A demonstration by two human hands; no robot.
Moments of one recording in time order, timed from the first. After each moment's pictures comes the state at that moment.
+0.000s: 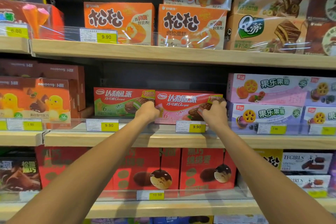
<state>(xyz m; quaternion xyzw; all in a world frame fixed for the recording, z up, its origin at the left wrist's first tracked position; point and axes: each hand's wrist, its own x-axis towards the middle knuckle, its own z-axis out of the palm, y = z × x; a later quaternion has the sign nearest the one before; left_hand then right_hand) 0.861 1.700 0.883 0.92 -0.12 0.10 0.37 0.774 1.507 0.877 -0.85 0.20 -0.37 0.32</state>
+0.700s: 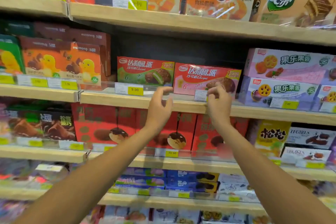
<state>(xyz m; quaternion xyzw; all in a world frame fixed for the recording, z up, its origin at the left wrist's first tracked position) 0.756 1.753 0.799 0.69 -0.29 0.28 0.60 0.717 1.586 0.828 -0.77 0.05 -0.48 0.43</state>
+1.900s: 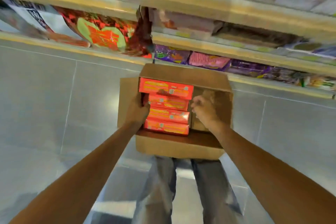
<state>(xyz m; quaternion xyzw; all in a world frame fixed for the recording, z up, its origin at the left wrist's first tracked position) 0.642 2.015 0.043 0.82 0.22 -0.27 0.46 0.628 1.809 0.034 -0.77 0.34 0.32 0.44</state>
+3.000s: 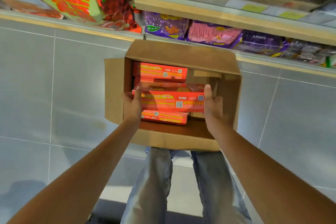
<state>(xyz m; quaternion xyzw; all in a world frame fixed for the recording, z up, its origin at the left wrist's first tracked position) 0.613 1.995 -0.062 0.67 0.47 -0.25 0.51 0.595 1.786 -0.057 -0.68 0.53 0.22 0.47</state>
